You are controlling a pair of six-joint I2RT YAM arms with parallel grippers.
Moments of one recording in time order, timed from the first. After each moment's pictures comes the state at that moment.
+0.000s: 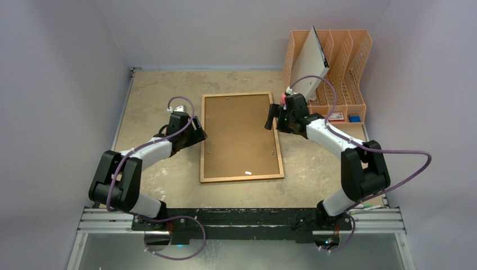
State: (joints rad) left arm -0.28 1.47 0.69 -0.01 -0.02 -0.65; right arm 0.36 1.57 1.04 -0.30 -0.02 0.48
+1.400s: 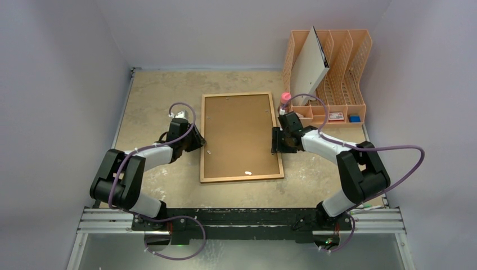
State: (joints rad) left arm -0.28 1.49 0.58 0.16 0.05 -0.65; right arm 0.44 1.56 0.84 -0.36 0.03 0.44
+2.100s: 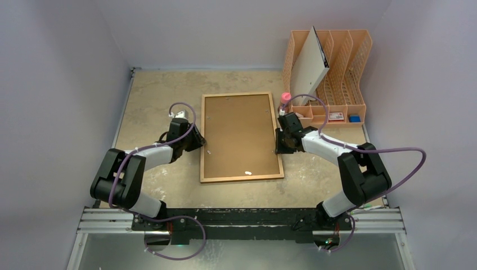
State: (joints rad) left arm -0.28 1.49 0.58 0.17 0.05 -0.65; right arm 0.44 1.54 0.83 -0.38 0.04 0.44
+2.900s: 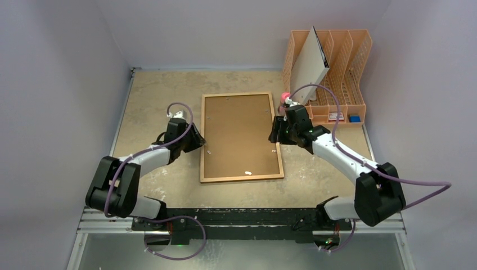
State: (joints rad) left arm -0.28 1.43 0.58 0.10 0.06 -0.66; right arm 0.44 1.34 0.87 -0.40 0.01 0.49
